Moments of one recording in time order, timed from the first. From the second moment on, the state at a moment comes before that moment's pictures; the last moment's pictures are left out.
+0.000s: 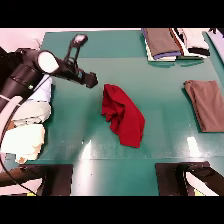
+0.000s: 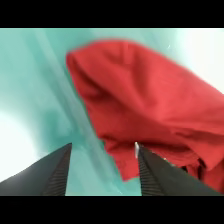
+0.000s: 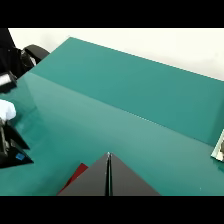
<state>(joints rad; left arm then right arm) -0.42 -1.36 1.41 1.26 -1.00 -1.49 0.11 -0.91 1.70 -1.10 1.15 1.34</state>
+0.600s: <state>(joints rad) -0.40 -1.64 1.25 0.84 -0.98 -1.42 0.11 -0.97 1.70 -1.09 1.22 1.34</state>
